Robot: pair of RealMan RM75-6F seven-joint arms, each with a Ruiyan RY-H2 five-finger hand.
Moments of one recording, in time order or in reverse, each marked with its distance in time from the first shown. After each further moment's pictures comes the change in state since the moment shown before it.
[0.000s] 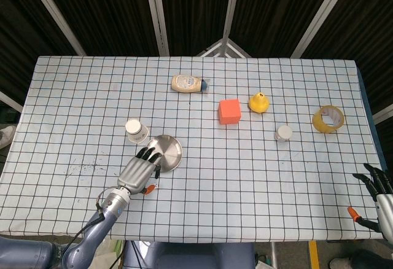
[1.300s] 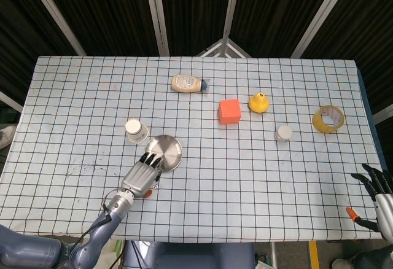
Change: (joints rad) left arm -0.070 -0.054 0.068 0.059 -0.077 0.013 0.120; right arm 0.007 -0.001 -0.004 0.004 0.004 -0.018 0.026
